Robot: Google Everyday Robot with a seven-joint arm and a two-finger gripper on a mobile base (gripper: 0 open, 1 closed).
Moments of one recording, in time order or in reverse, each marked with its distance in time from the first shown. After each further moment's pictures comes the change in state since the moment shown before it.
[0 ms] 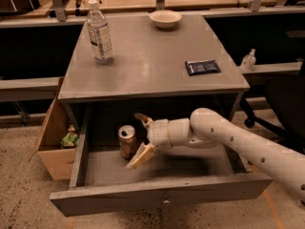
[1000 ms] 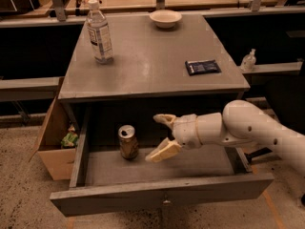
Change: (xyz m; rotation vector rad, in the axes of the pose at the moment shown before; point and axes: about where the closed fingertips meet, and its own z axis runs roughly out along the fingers) arm -0.027 0.020 -0.095 0.079 0.121 0.066
